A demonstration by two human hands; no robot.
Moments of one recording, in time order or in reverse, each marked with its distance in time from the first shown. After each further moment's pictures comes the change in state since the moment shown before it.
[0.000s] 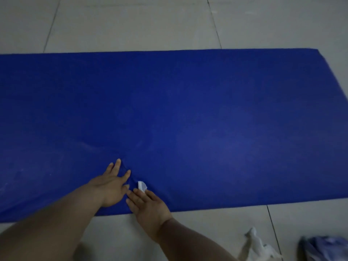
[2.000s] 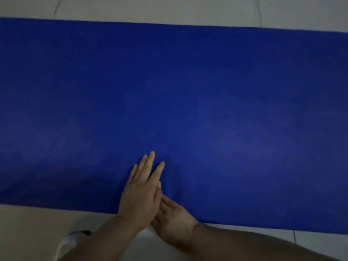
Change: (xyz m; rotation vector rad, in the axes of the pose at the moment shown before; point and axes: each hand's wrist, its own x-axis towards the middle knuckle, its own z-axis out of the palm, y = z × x) left_hand 0.016 0.071 0.049 -0.317 0.821 0.148; right_hand -0.017 0.041 0.040 -0.238 0.119 -0.235
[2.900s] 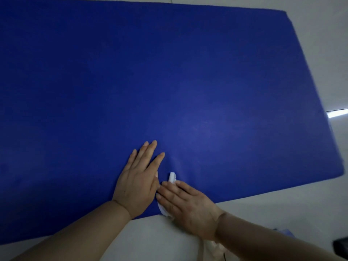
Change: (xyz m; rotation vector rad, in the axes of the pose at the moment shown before) left_hand 0.057 0.158 0.081 0.004 -0.021 0.377; right_hand -0.214 0.103 0.029 -0.115 0.108 0.213
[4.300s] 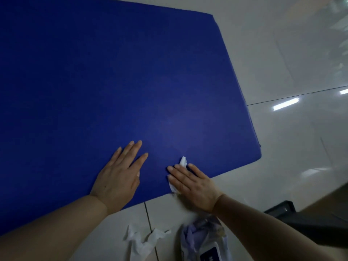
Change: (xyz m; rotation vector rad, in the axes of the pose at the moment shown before) left_hand 0.058 0.108 0.029 0.088 -0.076 0.202; right_hand -0.163 0.098 0.034 -0.129 0.018 0.261
